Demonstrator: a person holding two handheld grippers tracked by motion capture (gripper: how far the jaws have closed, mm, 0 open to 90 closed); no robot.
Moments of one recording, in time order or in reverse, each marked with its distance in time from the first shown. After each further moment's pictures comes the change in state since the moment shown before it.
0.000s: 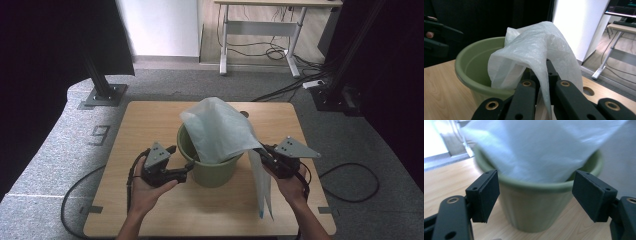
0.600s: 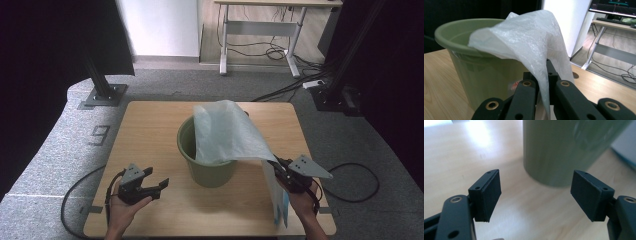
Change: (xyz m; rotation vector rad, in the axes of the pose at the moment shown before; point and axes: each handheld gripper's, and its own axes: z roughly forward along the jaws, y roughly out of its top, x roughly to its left) left arm 0.050 -0.087 -0.021 0.088 0.050 -0.105; right arm -0.013 -0.055 -0.029 -0.015 -0.099 -0.001
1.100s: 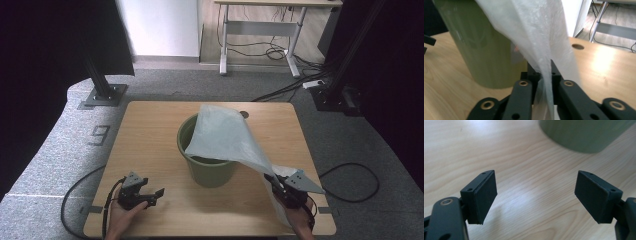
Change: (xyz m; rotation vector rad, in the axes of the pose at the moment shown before) left arm 0.033 -0.058 0.028 0.143 -0.021 -0.054; right arm 0.012 -0.060 -0.004 0.090 -0.023 0.090
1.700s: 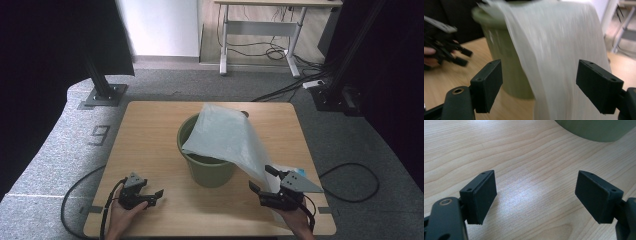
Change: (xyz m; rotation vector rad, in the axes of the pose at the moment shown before) left arm 0.012 -0.012 0.013 0.051 0.027 -0.001; right arm 0.024 0.024 -0.005 -0.023 0.143 -0.002
